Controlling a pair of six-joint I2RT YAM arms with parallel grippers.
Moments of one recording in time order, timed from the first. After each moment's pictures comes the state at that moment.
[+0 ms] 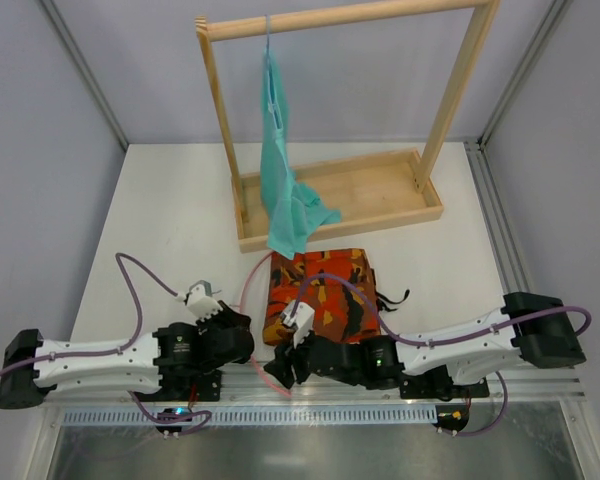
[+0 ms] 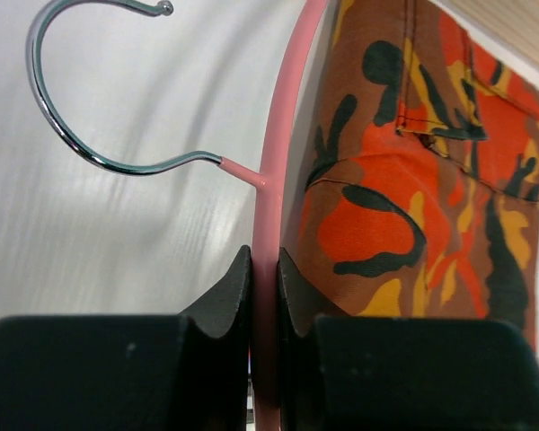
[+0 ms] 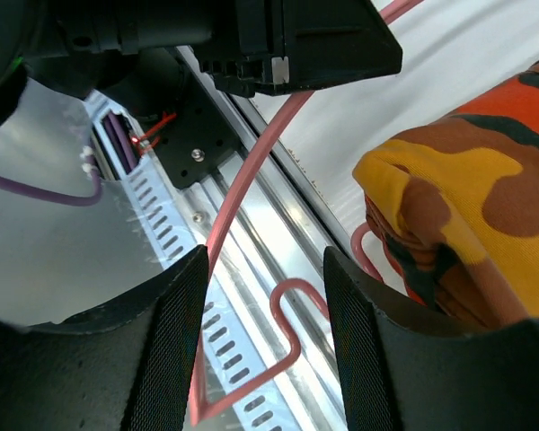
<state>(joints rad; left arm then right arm) -1.37 0.76 0.41 -0.74 -0.85 -1.68 1.61 1.33 0.66 0.20 0.39 0.61</state>
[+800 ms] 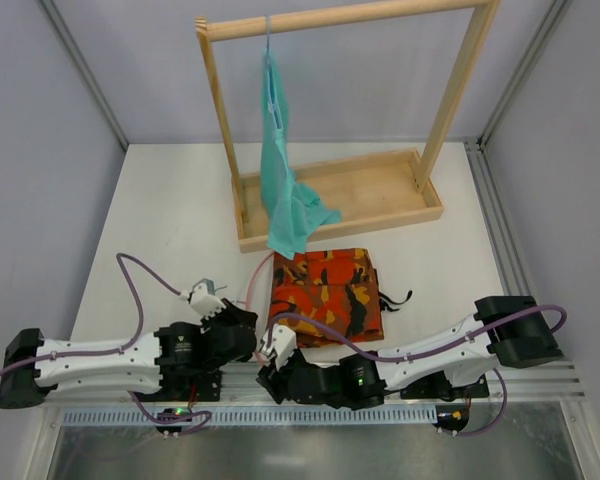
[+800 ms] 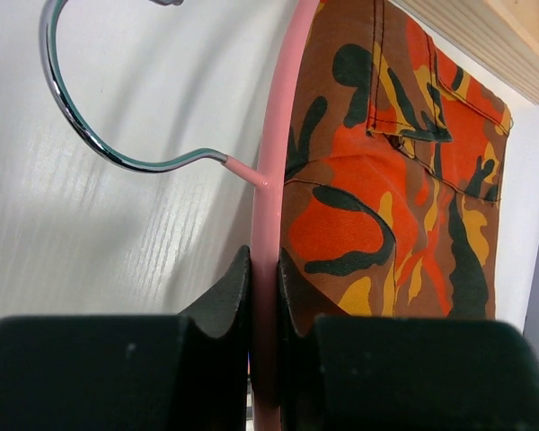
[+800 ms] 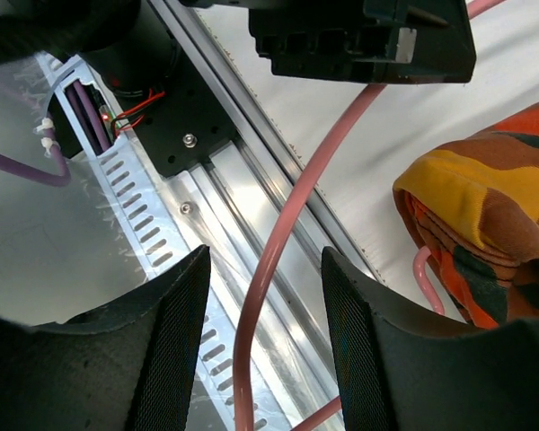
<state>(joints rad) -1.37 0.75 0.40 -0.63 -0.85 -1.67 1.74 1.44 0.76 0.14 0.57 0.52</state>
